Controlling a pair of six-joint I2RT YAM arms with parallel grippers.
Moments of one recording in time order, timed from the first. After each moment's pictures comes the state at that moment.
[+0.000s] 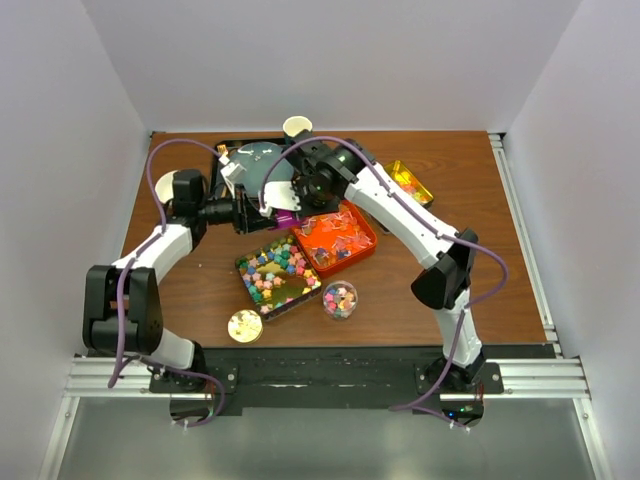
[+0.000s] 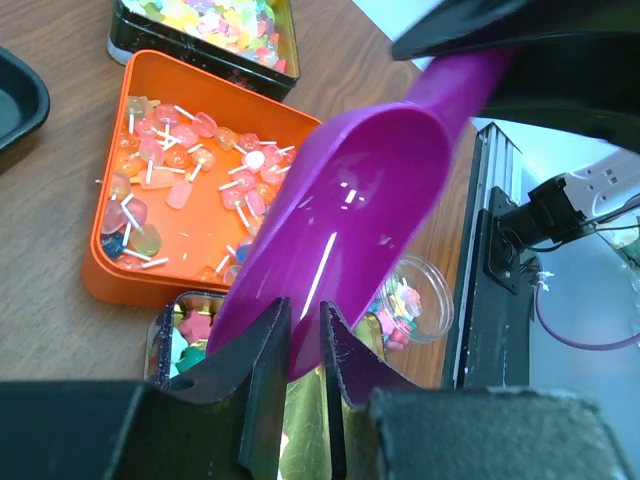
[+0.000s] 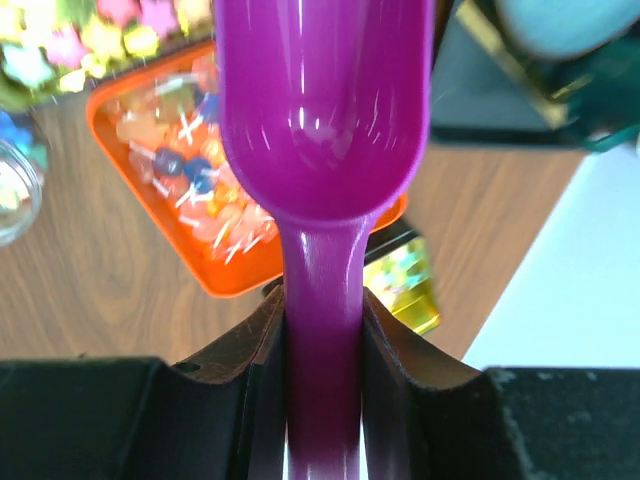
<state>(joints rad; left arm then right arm) -0.05 1.49 0.86 0.12 1.17 -0.13 0.83 2.09 2.31 -1.37 0.08 -1.01</state>
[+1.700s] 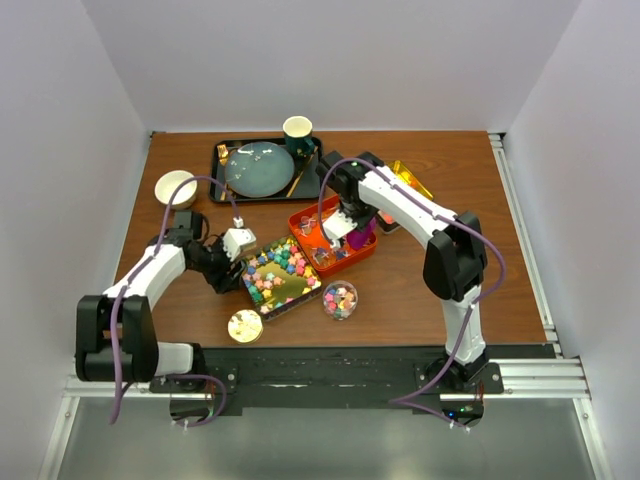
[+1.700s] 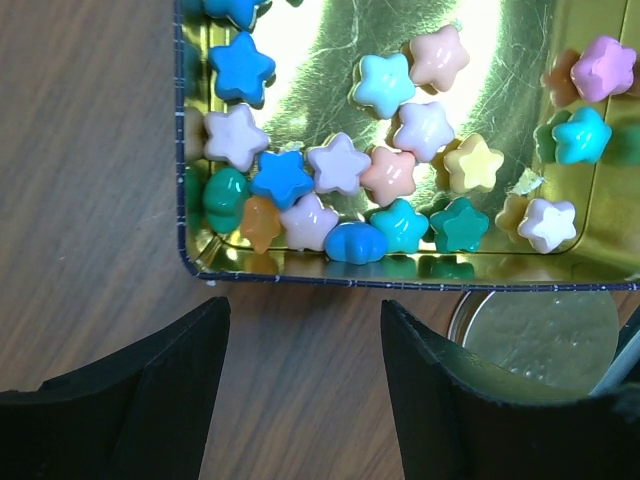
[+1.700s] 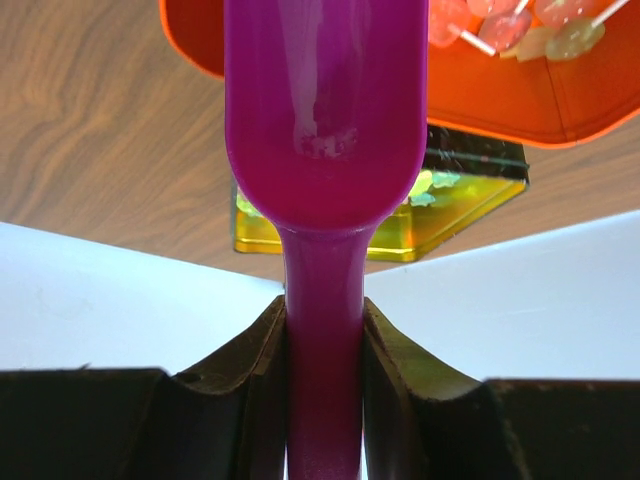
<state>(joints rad) -0.01 1.32 0.72 -0.63 0.54 0.85 0.66 2.05 1.90 -1.30 0.43 -1.74</state>
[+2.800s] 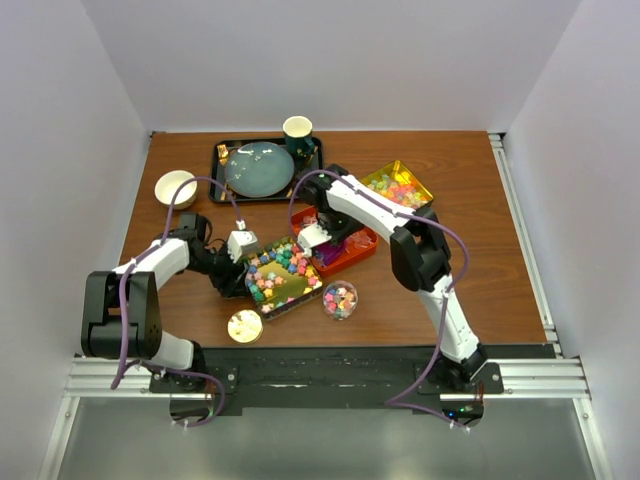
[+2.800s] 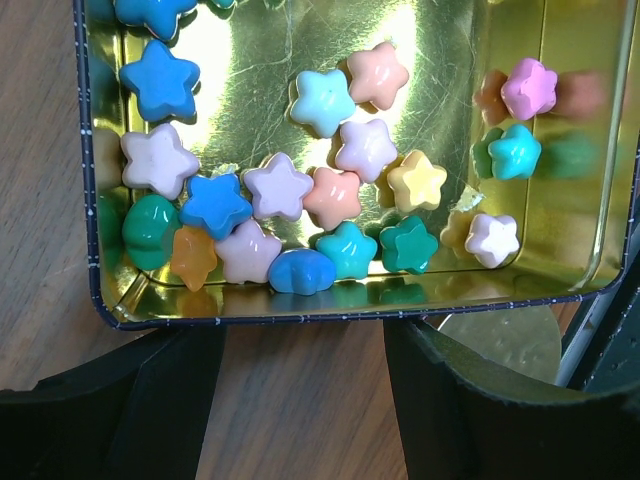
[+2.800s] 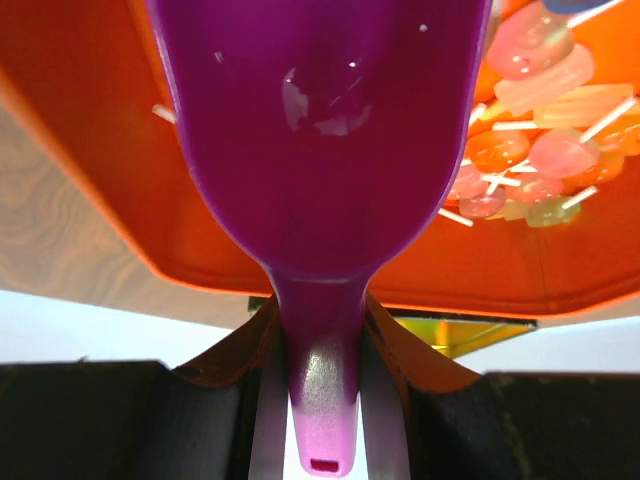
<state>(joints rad) 0.00 1.46 0.72 -0.63 0.70 0.85 0.74 2.31 2.07 -1.38 0.33 -1.44</state>
